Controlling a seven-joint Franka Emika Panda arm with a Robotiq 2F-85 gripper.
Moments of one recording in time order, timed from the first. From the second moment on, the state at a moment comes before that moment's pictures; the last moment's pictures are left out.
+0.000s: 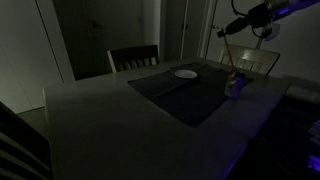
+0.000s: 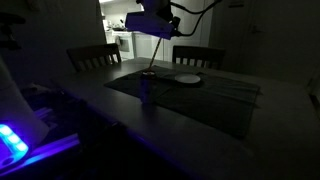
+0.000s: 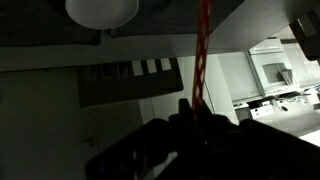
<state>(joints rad) -0.17 -0.26 -0.23 -2.68 1.65 2.49 -2.03</state>
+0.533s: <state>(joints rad) -0.17 -0.19 -0.22 -2.65 1.66 2.49 -2.03</state>
